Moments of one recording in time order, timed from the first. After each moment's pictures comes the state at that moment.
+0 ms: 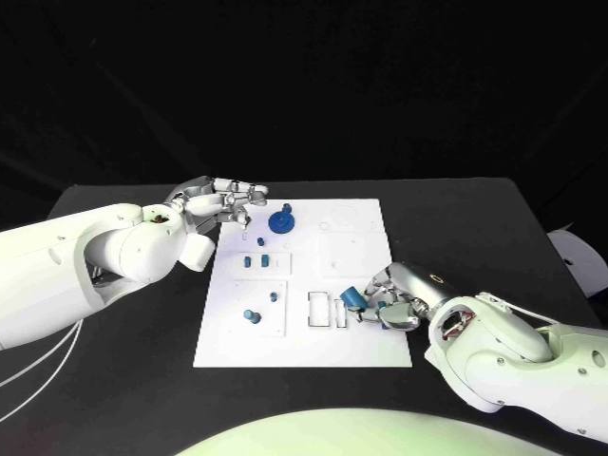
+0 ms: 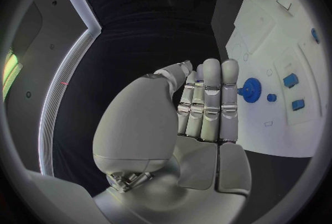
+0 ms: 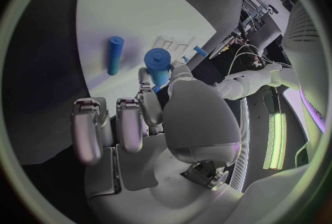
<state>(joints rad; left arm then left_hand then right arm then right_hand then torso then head) 1.17 -0.91 -0.01 1.57 -0.06 -0.23 0.10 1.42 -0.17 0.47 0.10 0.15 1.05 0.18 0.11 0.08 1.15 0.10 0.21 0.20 1.18 0.02 0.96 0.47 0.15 1.07 0.11 0.89 0.95 0.96 -1.00 -0.13 1.96 -1.50 -0.56 -0.57 1.24 -0.08 -0.10 0.29 0.49 1.11 0.07 0.25 0.35 1.39 -0.01 1.29 1.29 1.47 -0.06 1.49 1.31 0.02 1.47 0.05 1.52 1.31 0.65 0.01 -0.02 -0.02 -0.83</state>
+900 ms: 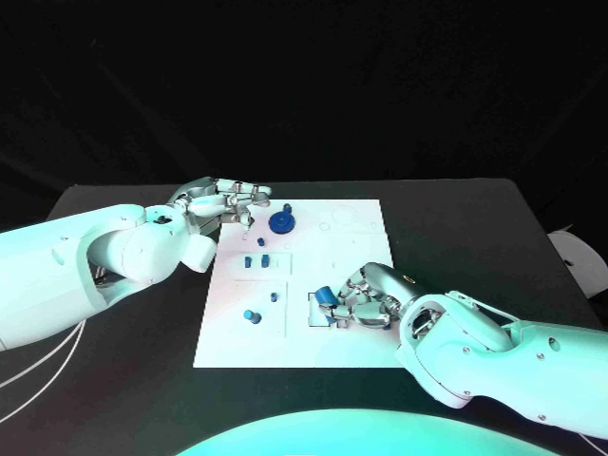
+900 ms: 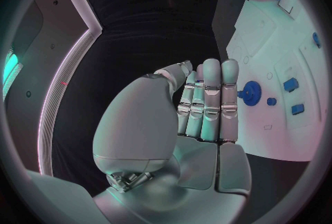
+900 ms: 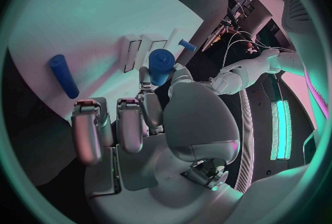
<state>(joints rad) 1.17 -0.91 -0.01 1.58 -0.06 -0.23 0.10 1.42 -0.17 0.47 0.09 0.15 1.05 0.18 0.11 0.08 1.15 0.10 0.21 0.20 1.18 0.02 0.96 0.47 0.15 1.07 0.11 0.89 0.95 0.97 -0.88 -0.12 1.91 -1.37 -0.59 -0.56 1.20 -0.04 -0.14 0.29 0.47 1.12 0.06 0.27 0.37 1.41 -0.02 1.29 1.30 1.47 -0.07 1.49 1.31 0.02 1.47 0.04 1.53 1.31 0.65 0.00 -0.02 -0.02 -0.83</state>
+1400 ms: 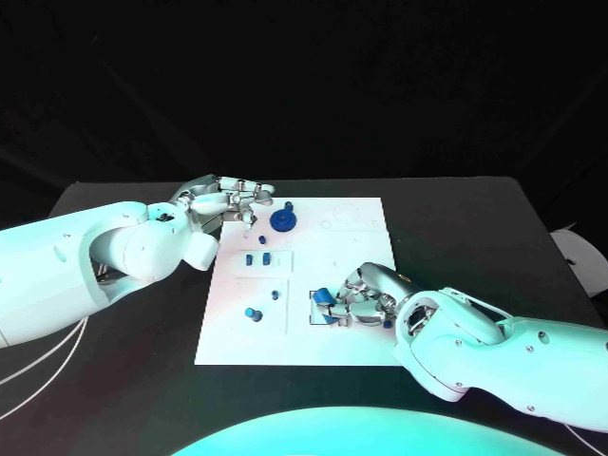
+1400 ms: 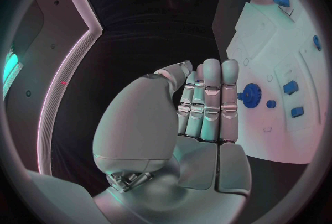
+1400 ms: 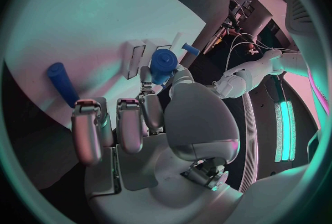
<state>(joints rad) 1.17 -0.91 -0.01 1.58 -0.06 -0.22 0.10 1.42 -0.17 0.47 0.09 0.15 1.05 0.18 0.11 0.08 1.15 0.10 0.21 0.20 1.18 0.02 0.96 0.47 0.15 1.07 0.11 0.89 0.95 0.97 -0.85 -0.12 1.88 -1.35 -0.56 -0.56 1.18 -0.04 -0.16 0.29 0.44 1.13 0.05 0.28 0.38 1.41 -0.02 1.30 1.31 1.47 -0.07 1.50 1.31 0.02 1.47 0.04 1.53 1.31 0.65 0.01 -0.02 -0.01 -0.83</state>
